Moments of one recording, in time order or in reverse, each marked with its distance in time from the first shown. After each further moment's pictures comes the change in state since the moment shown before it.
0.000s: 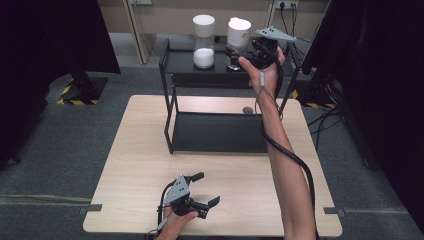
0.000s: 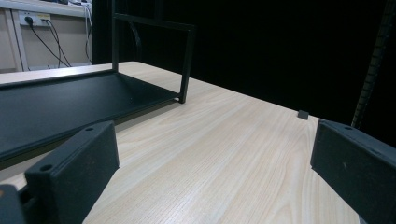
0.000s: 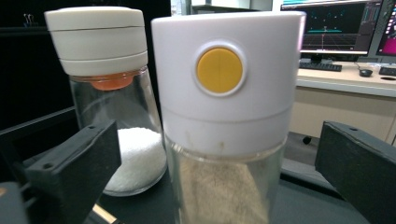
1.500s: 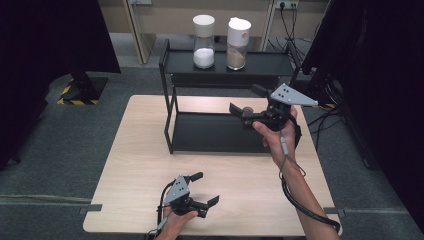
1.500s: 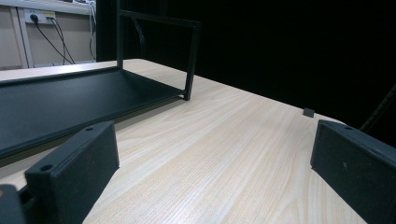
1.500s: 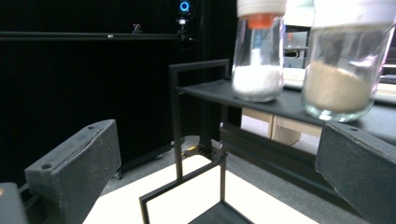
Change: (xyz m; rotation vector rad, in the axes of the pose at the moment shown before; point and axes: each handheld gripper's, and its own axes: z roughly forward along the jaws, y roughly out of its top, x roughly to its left) left arm 0.000 -0.001 0.000 0.009 0.016 -0.002; right arm 0.005 -0.089 -0.109 -0.068 0.296 -0.041
